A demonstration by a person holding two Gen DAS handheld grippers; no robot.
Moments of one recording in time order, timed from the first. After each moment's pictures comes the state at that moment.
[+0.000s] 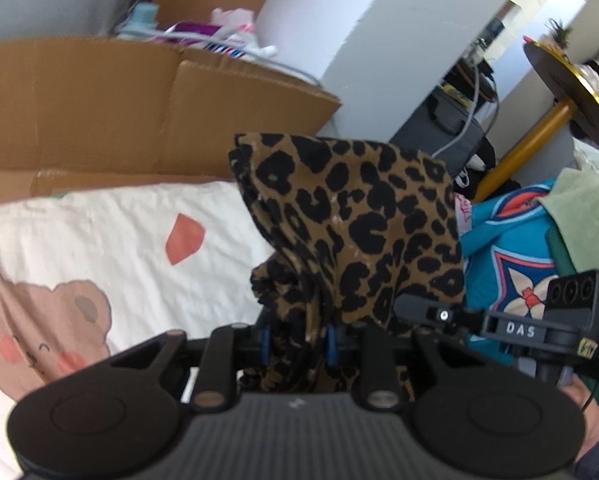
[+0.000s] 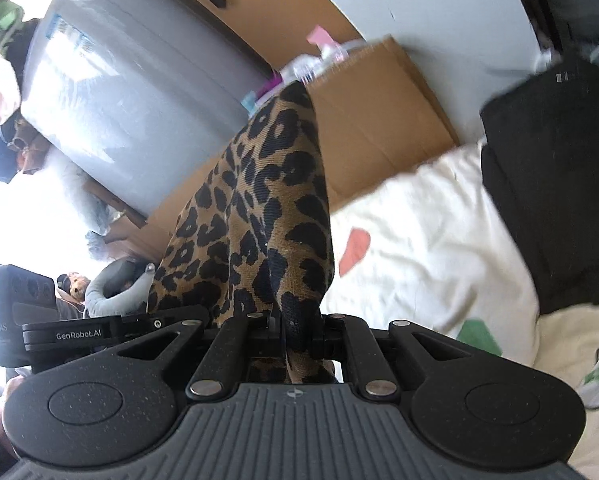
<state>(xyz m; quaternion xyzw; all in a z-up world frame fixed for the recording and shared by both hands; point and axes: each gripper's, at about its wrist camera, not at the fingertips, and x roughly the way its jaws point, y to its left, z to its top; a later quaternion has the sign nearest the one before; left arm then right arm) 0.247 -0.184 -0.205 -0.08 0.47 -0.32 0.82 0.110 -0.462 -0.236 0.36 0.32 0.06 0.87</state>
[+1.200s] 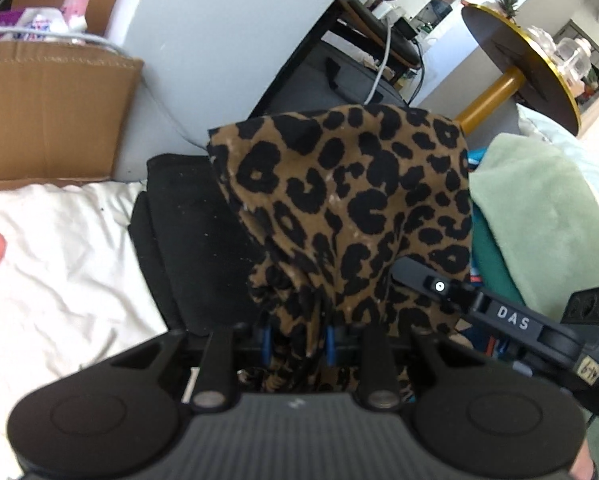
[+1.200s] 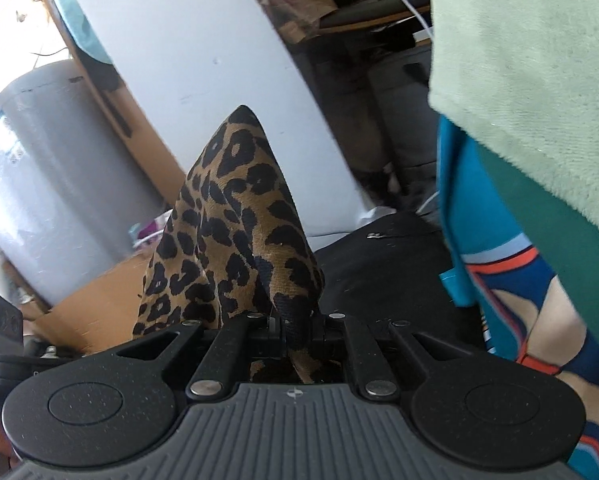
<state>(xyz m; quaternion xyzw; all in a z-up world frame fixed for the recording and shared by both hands) 0.221 -0.383 -0.221 -0.11 0.48 -0.40 0.77 0.009 -0.615 -0.189 0.29 0.24 -0.14 0.92</state>
